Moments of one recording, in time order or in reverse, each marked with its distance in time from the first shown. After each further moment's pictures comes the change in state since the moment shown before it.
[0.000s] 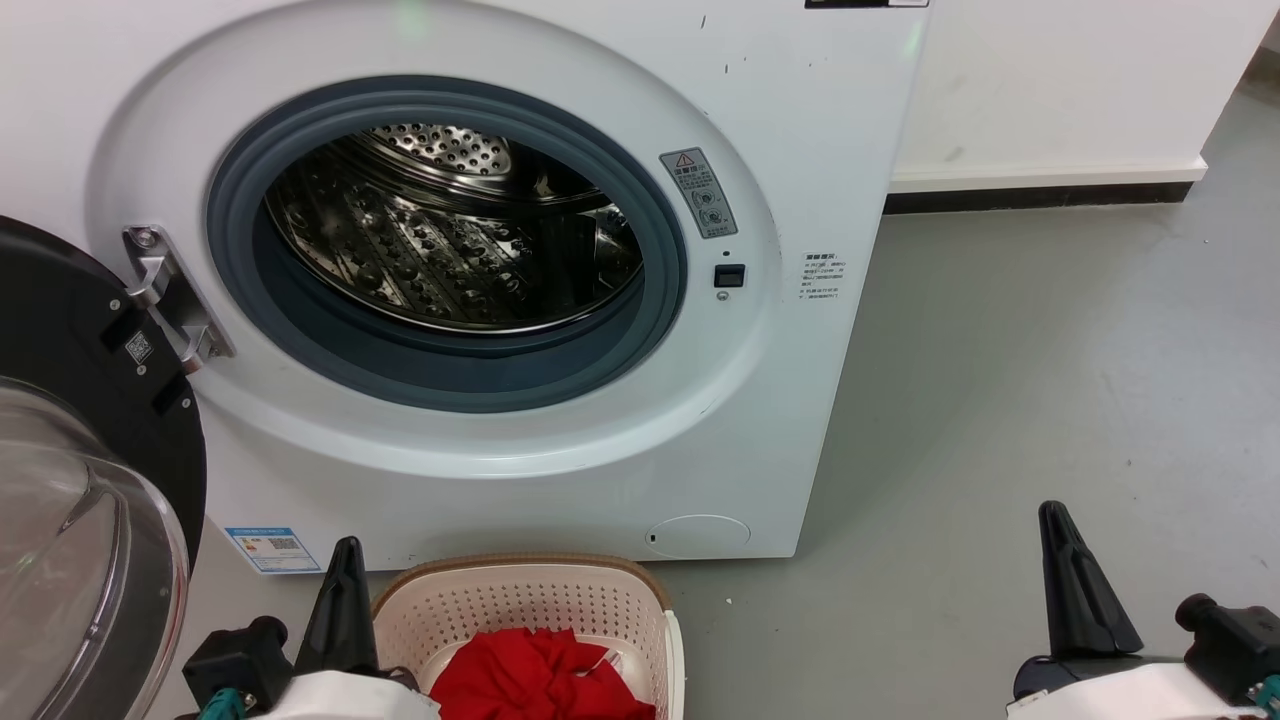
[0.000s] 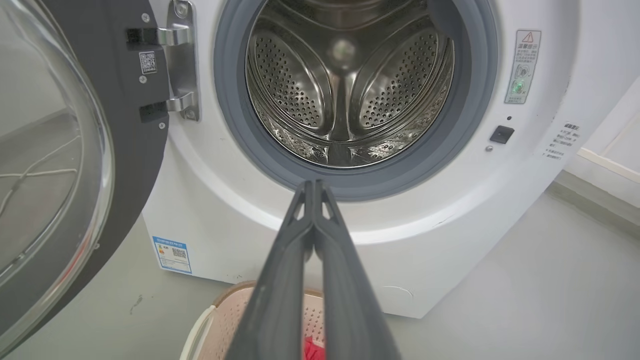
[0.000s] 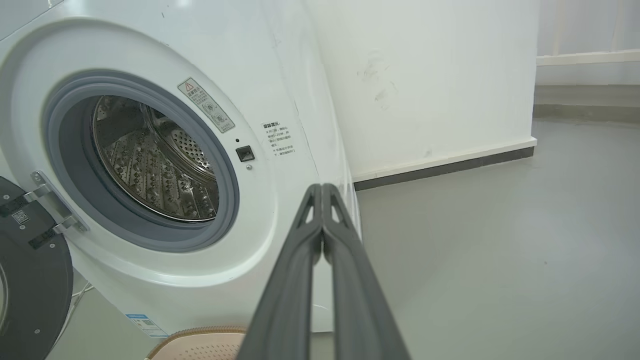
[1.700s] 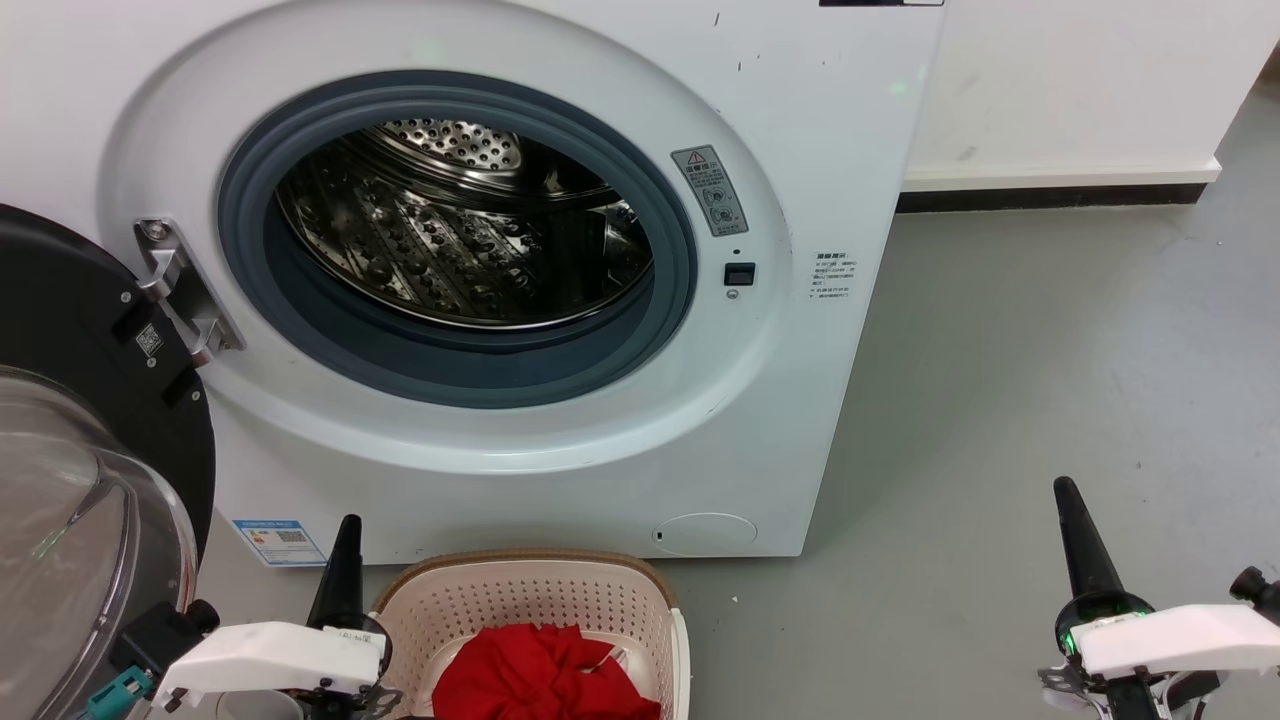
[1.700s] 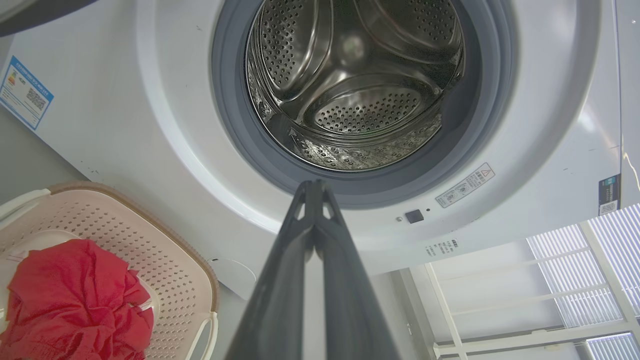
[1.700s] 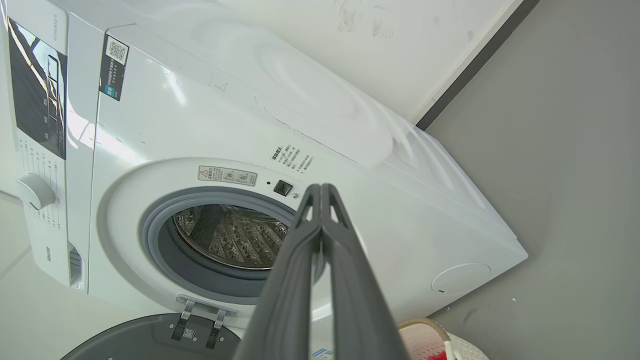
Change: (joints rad) left arm -0.106 0.000 0.063 0.089 -0.770 -0.082 0.181; right arm -0.112 -0.022 -0.024 0.123 0.781 0.000 0.159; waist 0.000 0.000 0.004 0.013
